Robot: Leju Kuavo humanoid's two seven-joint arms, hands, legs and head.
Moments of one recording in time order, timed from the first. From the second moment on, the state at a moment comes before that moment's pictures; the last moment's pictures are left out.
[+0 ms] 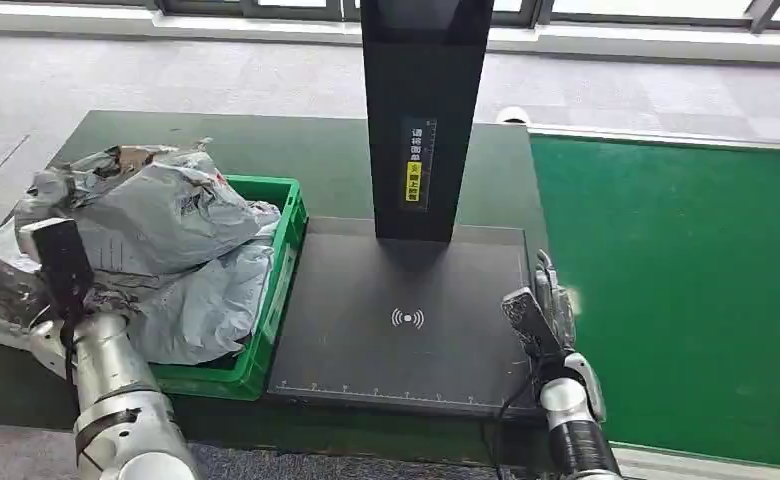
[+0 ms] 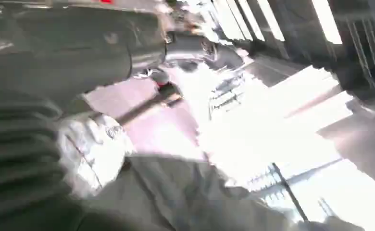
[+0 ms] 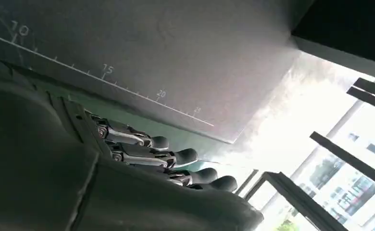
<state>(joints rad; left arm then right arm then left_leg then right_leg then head) -0.61 -0.33 0.94 -1.11 -0.80 0.70 -0.70 -0.30 0.22 -0.18 -0.85 0.74 -0.12 -0.56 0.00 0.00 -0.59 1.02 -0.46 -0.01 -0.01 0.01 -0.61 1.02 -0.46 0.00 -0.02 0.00</state>
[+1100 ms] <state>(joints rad) -0.35 -0.35 0.51 -1.68 -0.30 0.70 -0.70 -0.30 0.21 -0.18 -0.80 0.72 -0.14 -0.57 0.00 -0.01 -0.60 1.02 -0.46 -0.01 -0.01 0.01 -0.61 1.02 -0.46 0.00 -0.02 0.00</state>
